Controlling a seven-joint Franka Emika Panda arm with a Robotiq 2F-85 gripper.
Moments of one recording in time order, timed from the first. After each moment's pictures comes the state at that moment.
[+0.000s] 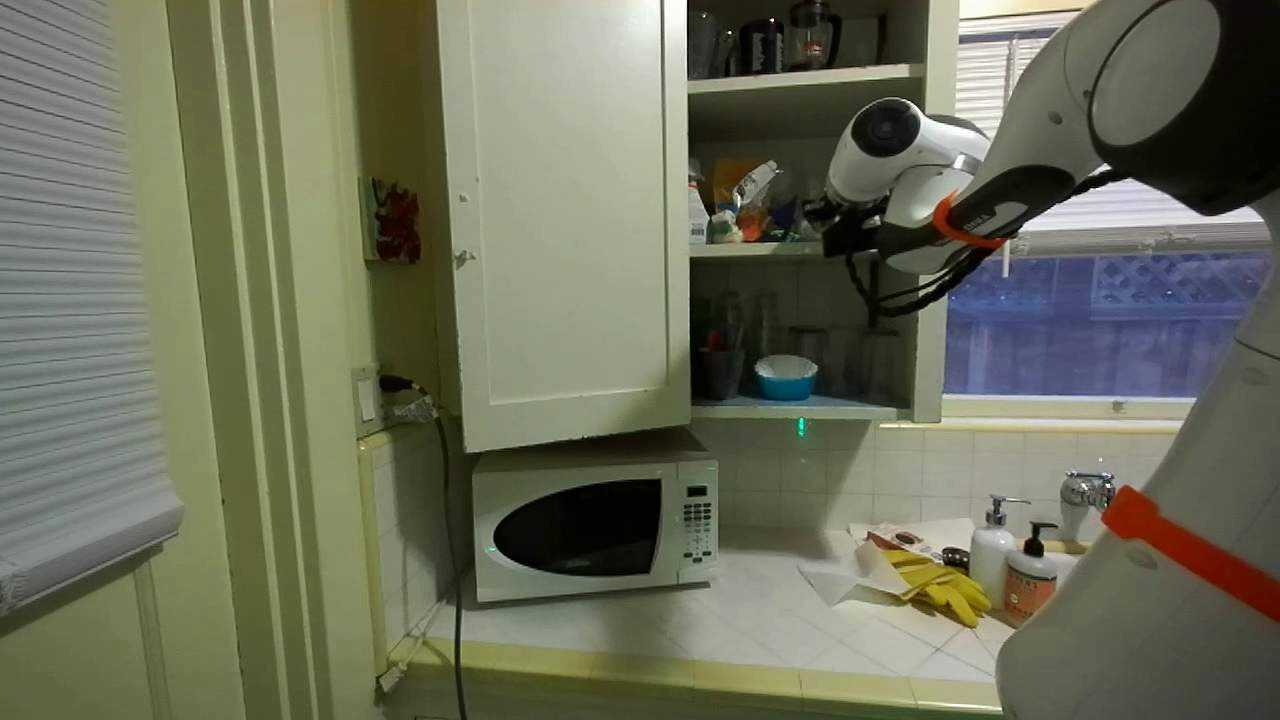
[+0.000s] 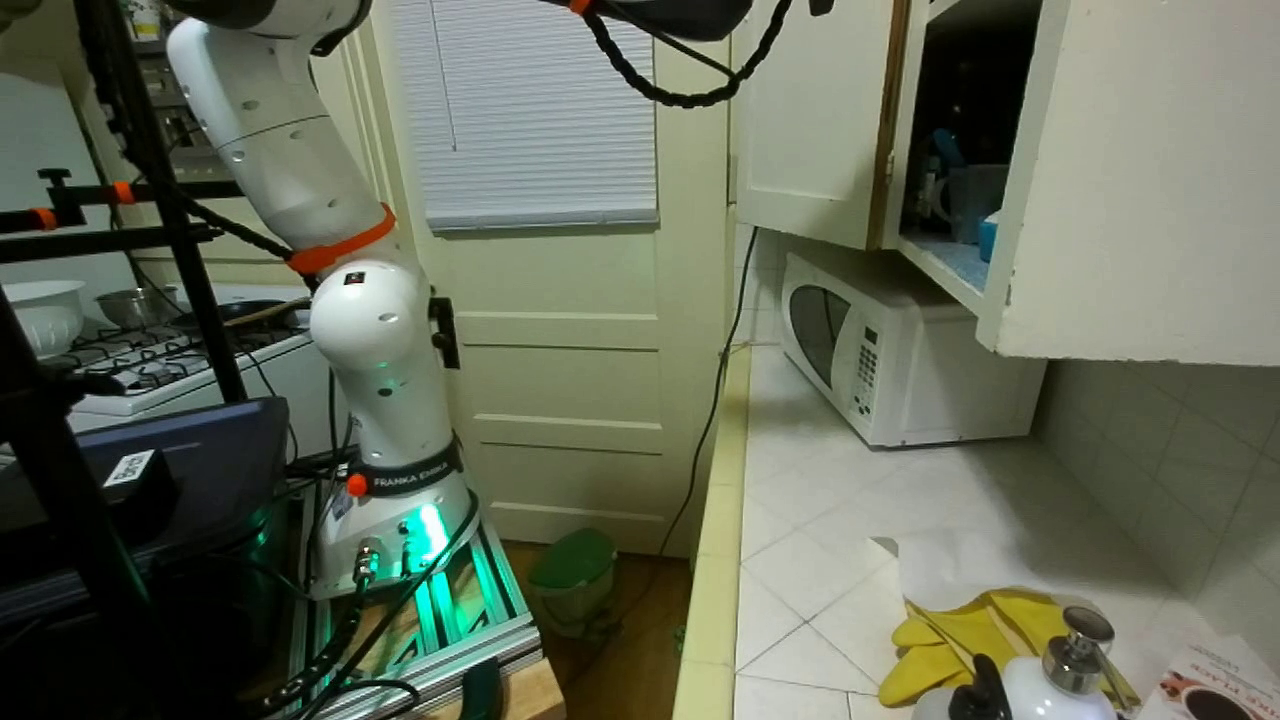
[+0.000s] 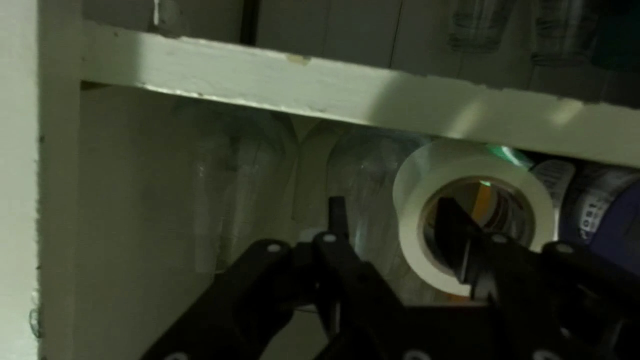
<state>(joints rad) -0.17 -0.32 -0.41 -1.92 -1.37 2.94 1.10</state>
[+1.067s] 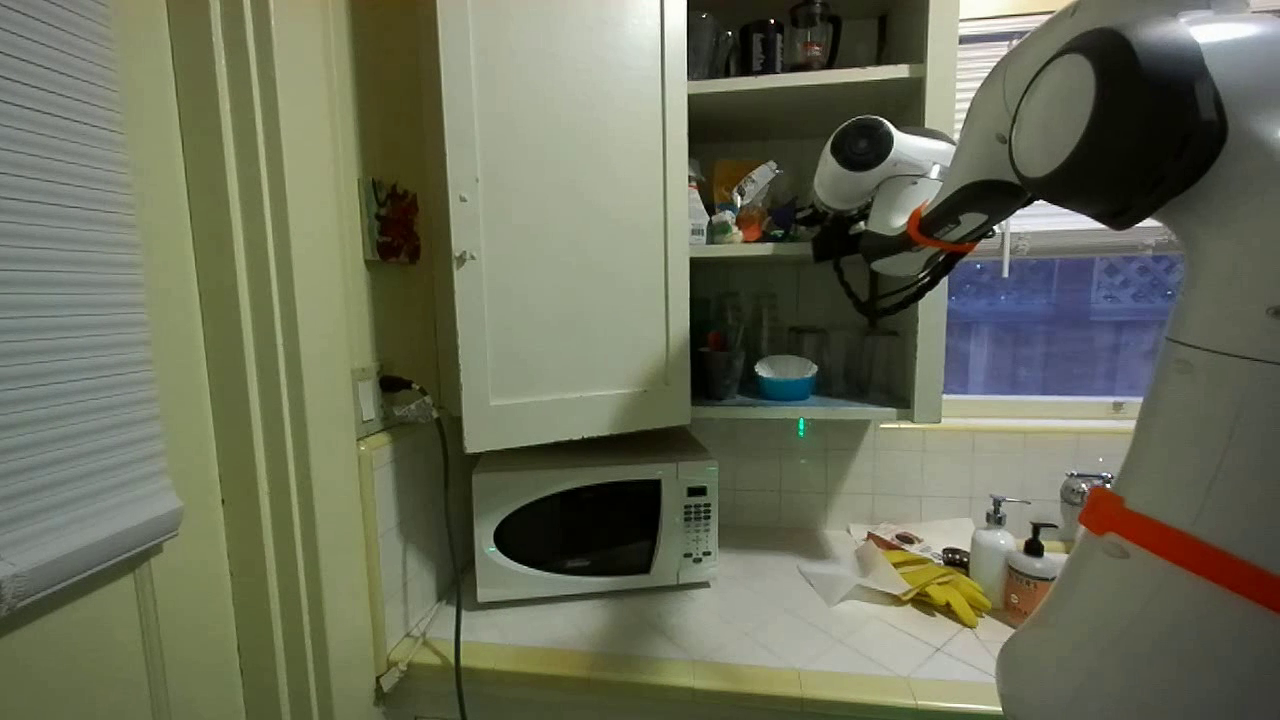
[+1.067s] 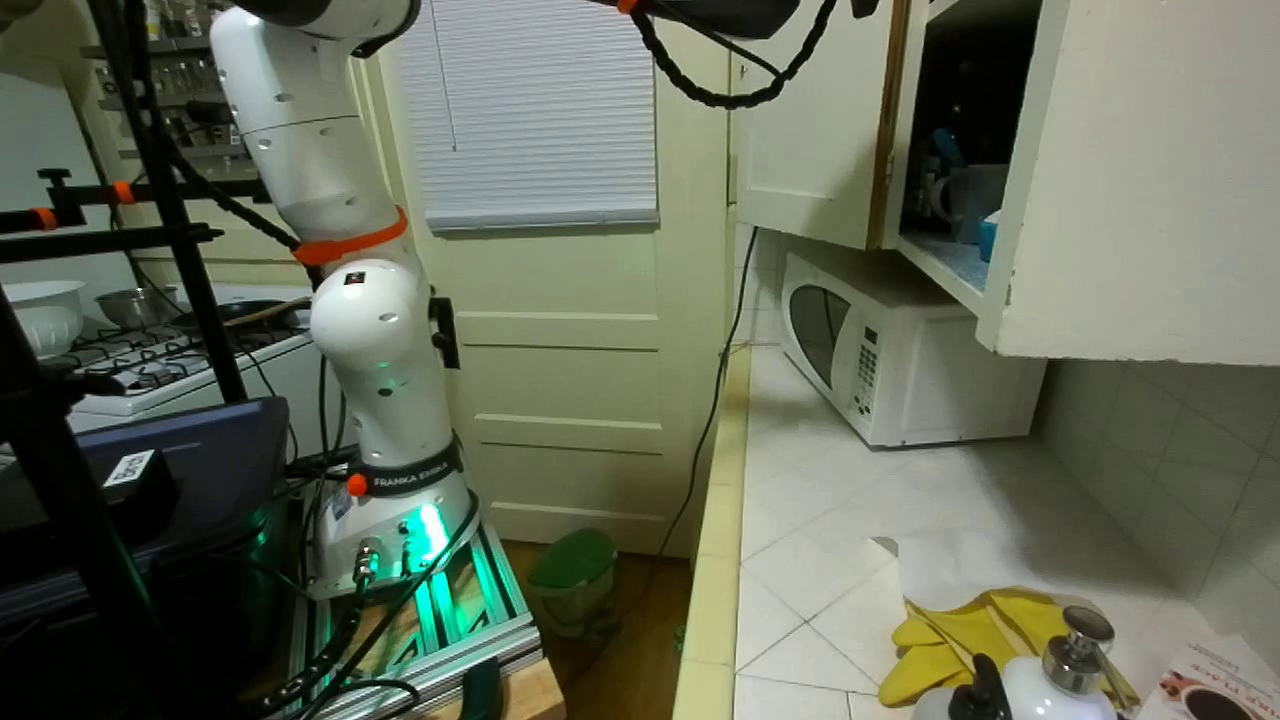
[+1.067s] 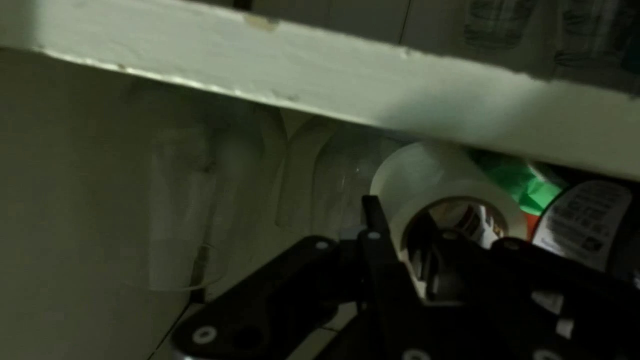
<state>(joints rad) -0.17 -0.18 -0.43 -1.79 -1.37 2.96 1.10</state>
